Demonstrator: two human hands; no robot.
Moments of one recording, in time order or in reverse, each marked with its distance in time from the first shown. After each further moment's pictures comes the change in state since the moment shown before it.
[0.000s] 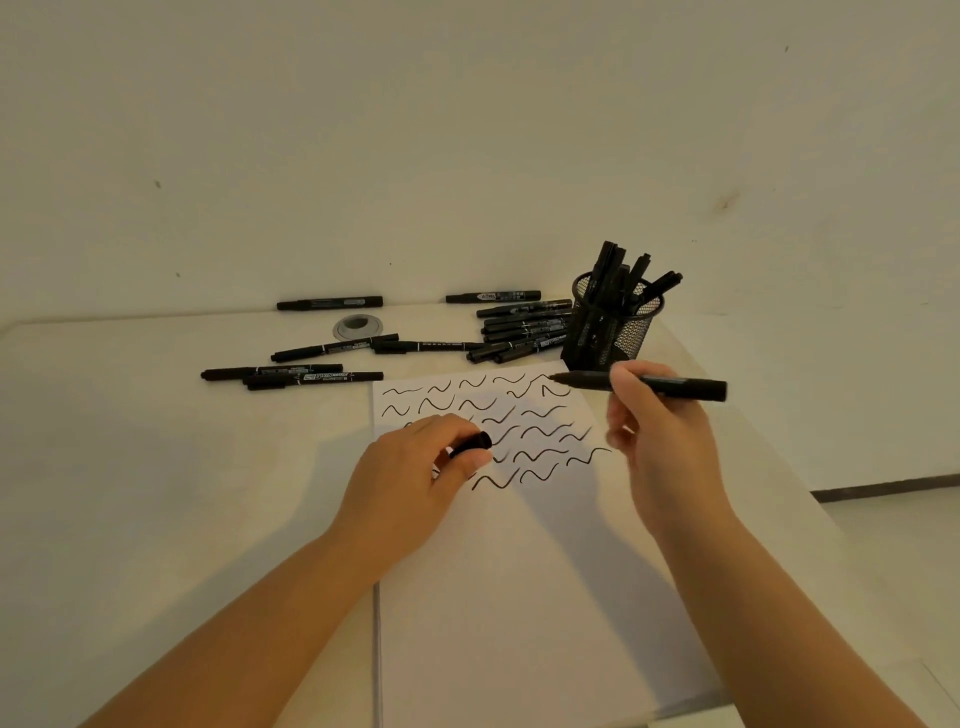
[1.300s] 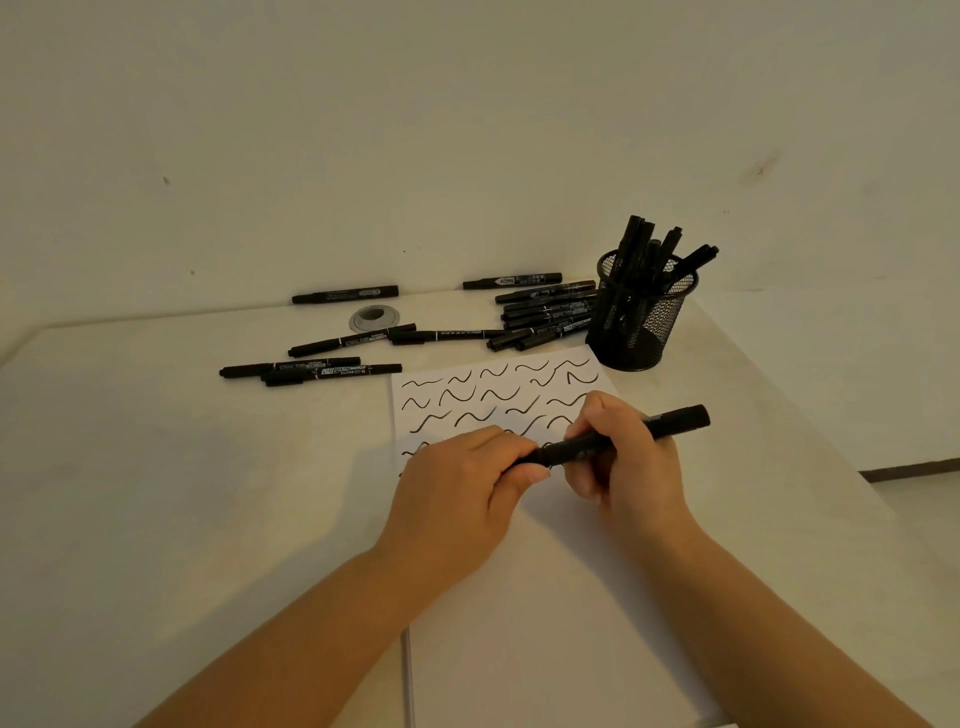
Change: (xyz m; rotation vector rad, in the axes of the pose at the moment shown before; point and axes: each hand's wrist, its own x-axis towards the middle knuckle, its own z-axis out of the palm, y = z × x) left_hand -0.006 0.023 0.004 0.091 -0.027 0.158; right_hand -0.016 0.037 0.020 -0.033 -0.263 0.059
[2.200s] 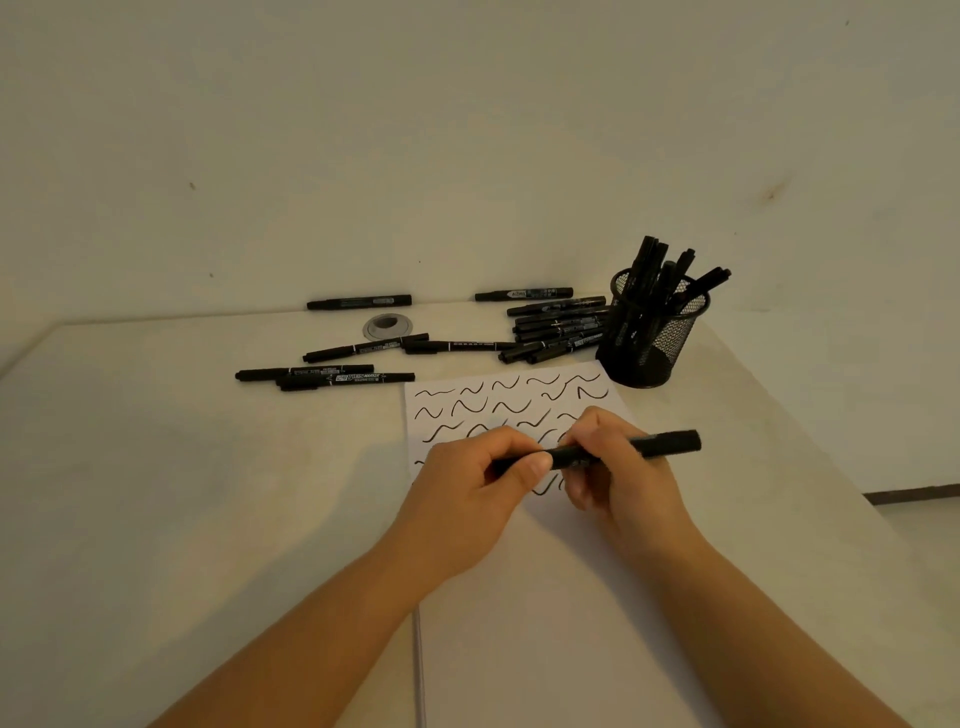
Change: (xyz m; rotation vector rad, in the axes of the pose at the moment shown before) left_hand 0.002 -0.004 -0.006 -0.539 -0.058 -0.278; right_hand 0.001 -0.003 0.004 -0.046 -0.103 0.018
